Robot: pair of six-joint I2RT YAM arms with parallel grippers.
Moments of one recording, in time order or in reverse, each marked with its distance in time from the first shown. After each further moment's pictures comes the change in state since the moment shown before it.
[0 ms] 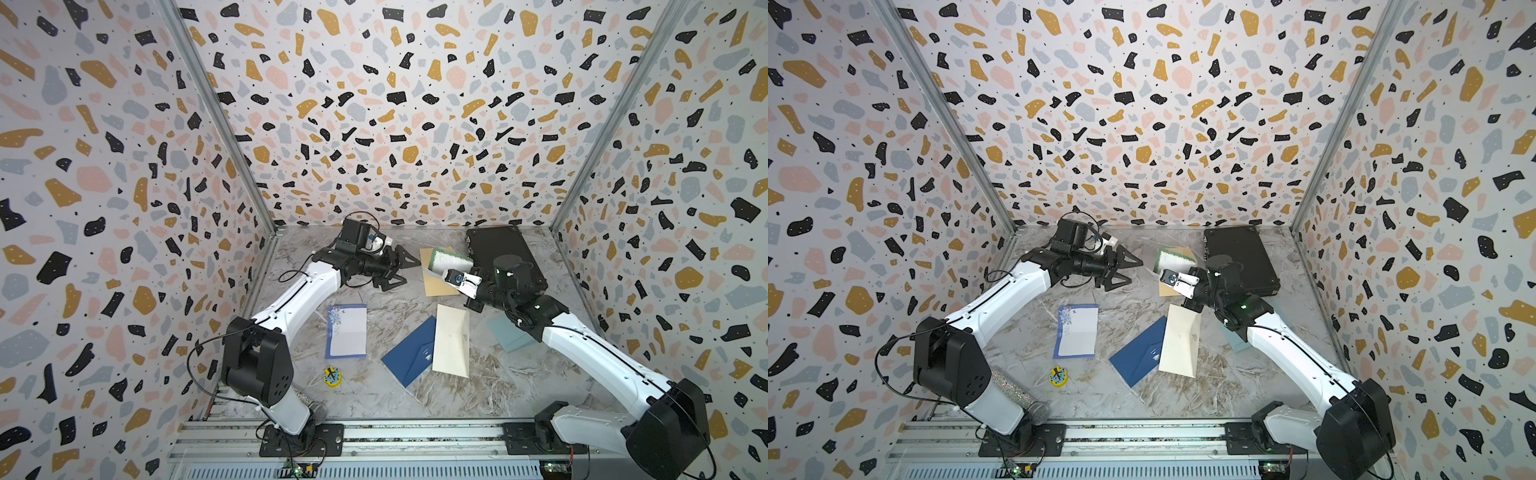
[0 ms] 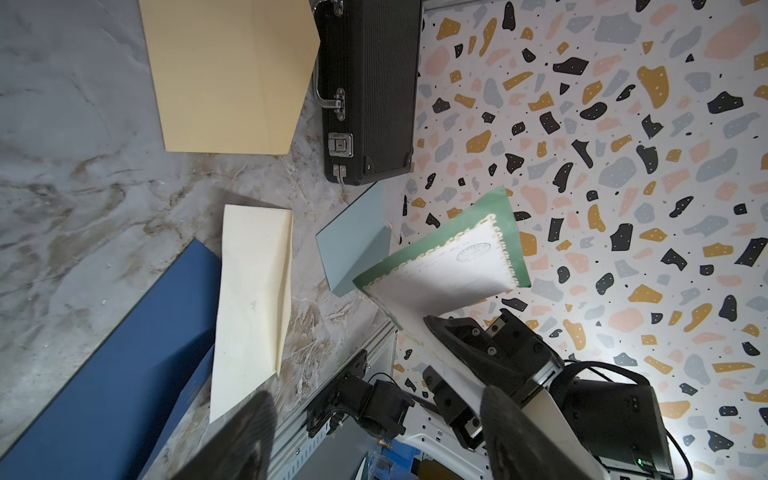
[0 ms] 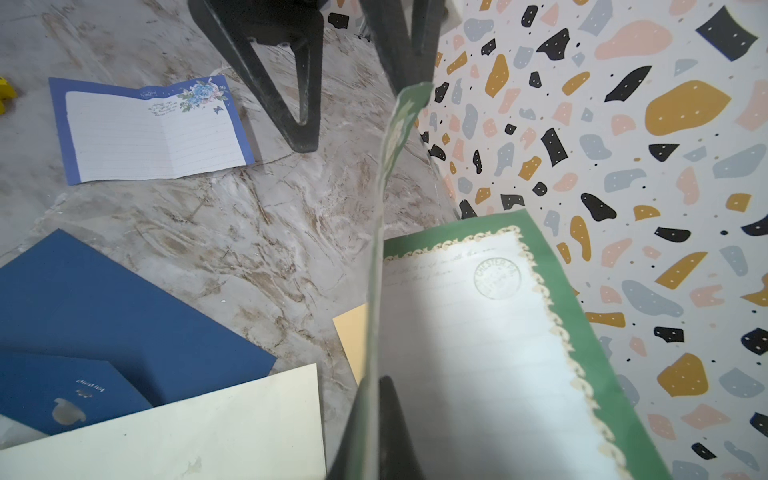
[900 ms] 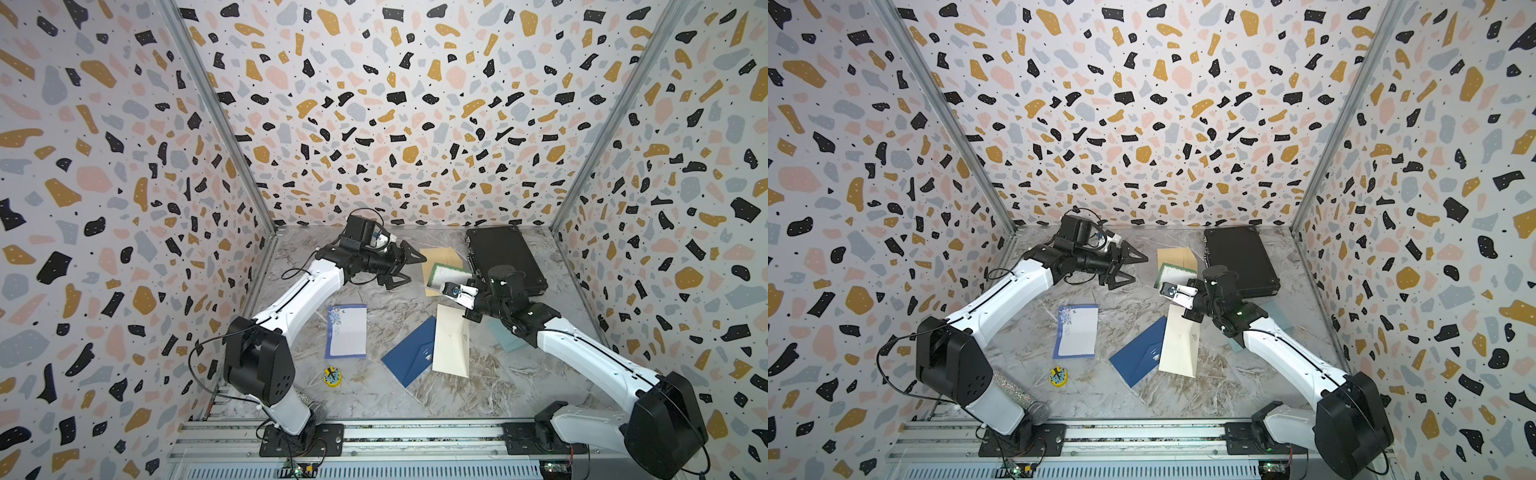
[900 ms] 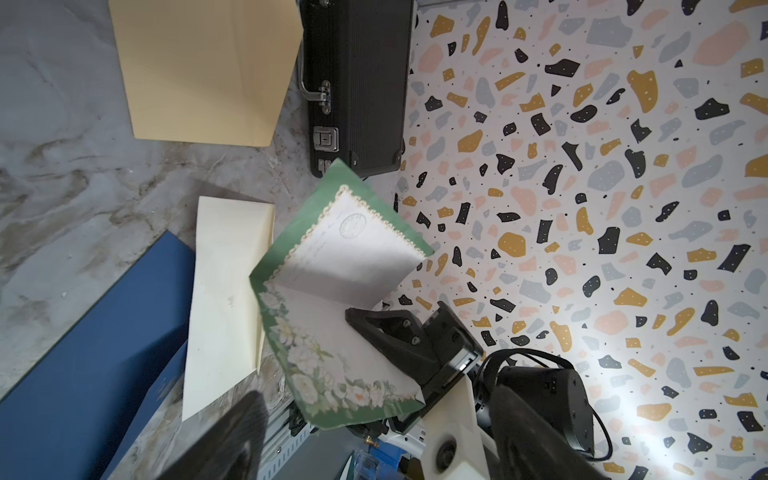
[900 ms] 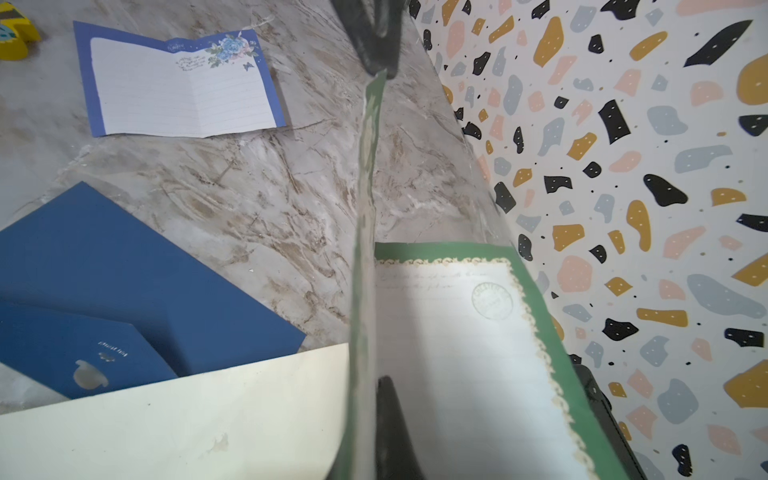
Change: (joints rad) left arm -0.019 0.015 0.050 -0.024 -0.019 -0.086; right arm 0.008 0.012 -0.108 0.066 -0.002 -0.021
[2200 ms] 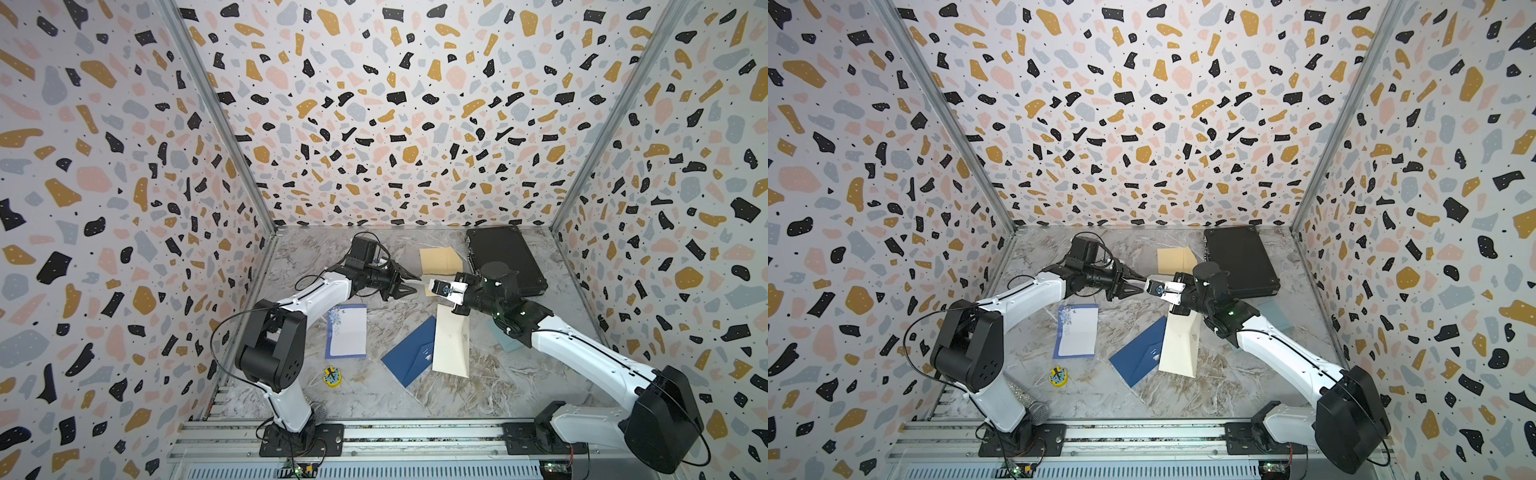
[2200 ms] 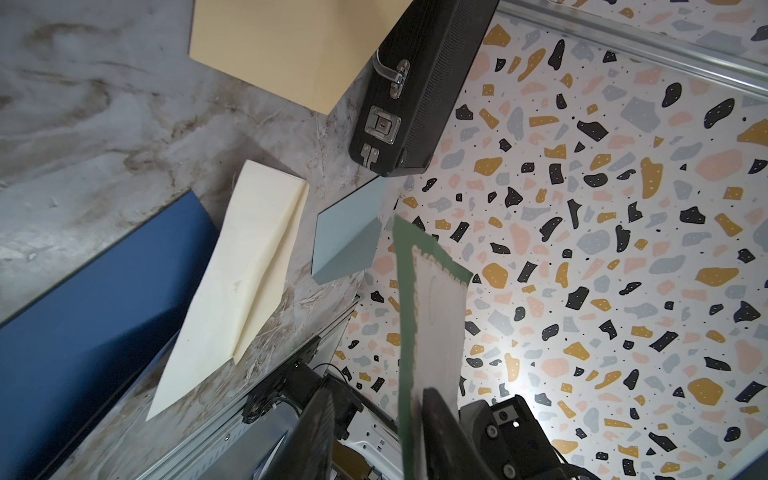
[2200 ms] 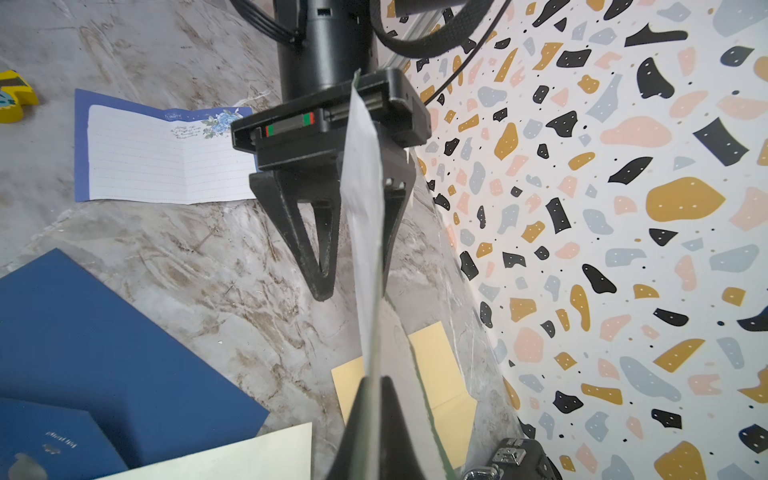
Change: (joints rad) left arm 0.021 0.087 -0.252 0.360 0.107 -0.302; right arm 0.088 0.030 0.048 0.123 0.021 -0.029
